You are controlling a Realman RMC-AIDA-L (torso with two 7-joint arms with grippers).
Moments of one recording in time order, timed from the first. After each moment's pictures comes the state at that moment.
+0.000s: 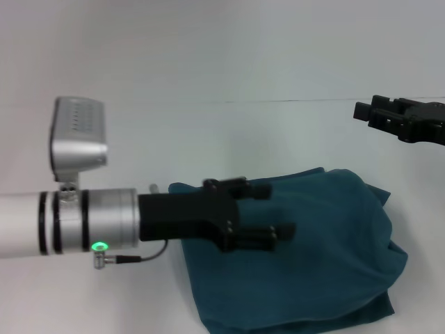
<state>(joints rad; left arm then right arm) -0.53 -2.16 1.14 0.75 1.66 1.45 -1.50 0.38 2.09 -0.86 -1.04 -1.75 -1.26 1.84</state>
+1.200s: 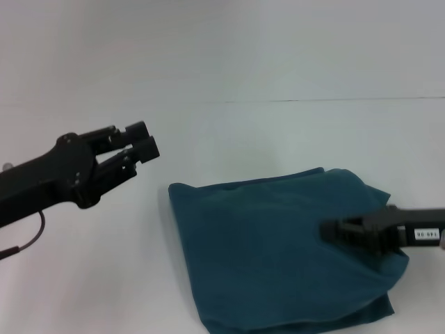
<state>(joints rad) -0.39 -2.15 0.61 0.85 1.65 1.82 -1.52 0.36 2.10 -0.96 -1.07 -1.97 -1.59 2.04</state>
